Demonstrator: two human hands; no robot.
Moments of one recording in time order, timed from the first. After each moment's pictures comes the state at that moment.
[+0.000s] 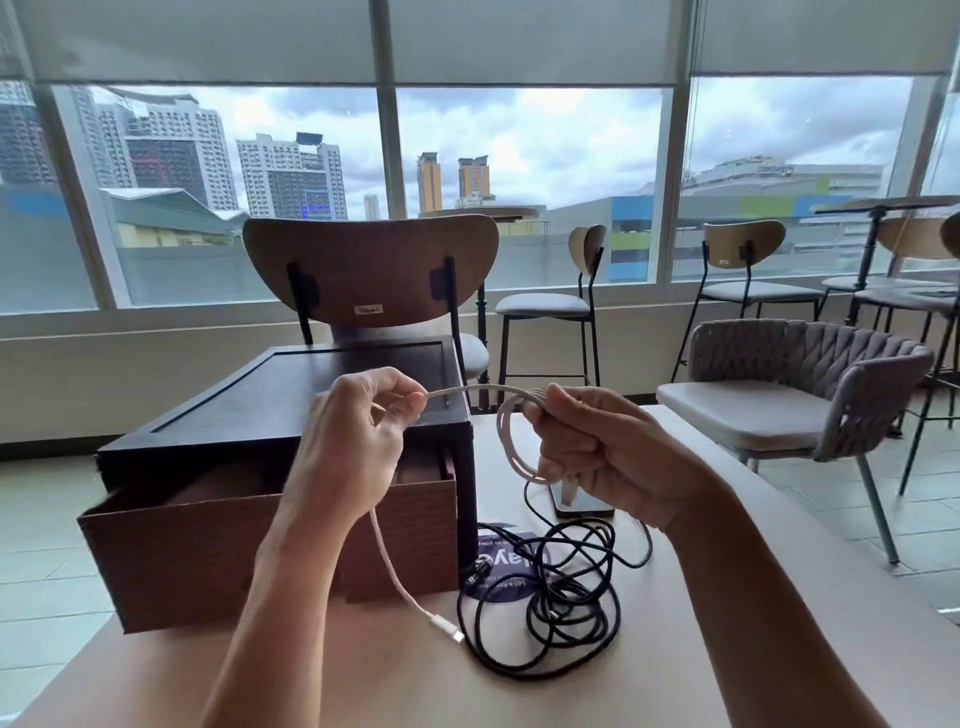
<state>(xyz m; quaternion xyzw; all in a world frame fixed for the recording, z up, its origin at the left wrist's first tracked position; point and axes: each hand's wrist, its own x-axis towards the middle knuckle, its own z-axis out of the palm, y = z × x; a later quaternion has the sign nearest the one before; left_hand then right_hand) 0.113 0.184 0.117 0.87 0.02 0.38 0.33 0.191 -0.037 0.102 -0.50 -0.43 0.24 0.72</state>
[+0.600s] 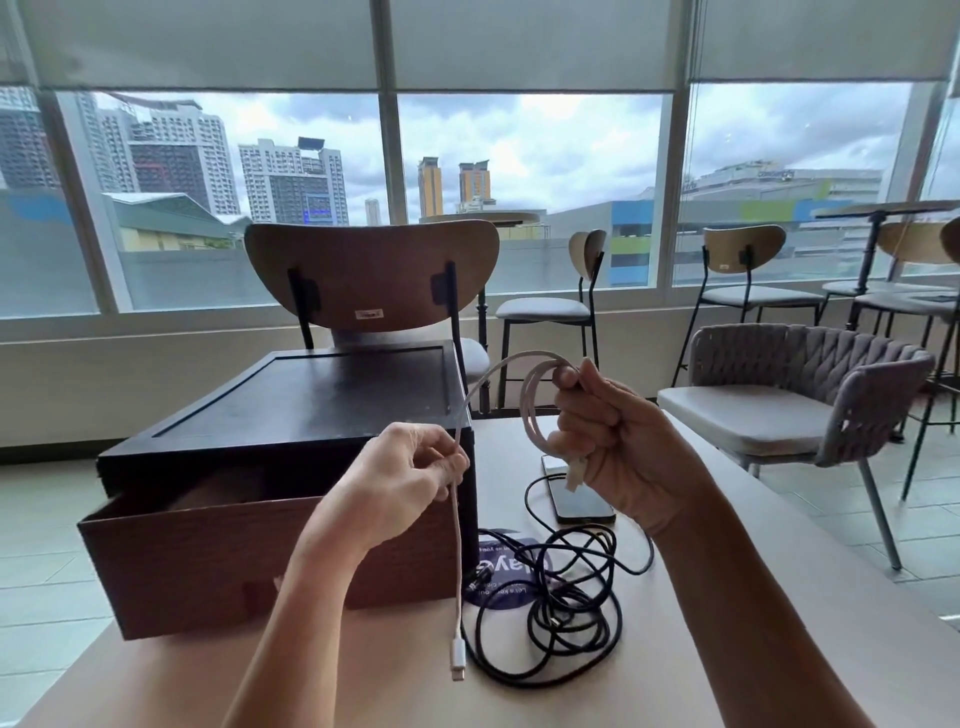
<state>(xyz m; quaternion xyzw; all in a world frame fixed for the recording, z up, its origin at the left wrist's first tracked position) 0.127 0.182 0.093 0.89 -0.02 0.14 0.43 0.210 -0.032 0.099 -0.25 -0.40 0.32 0.82</state>
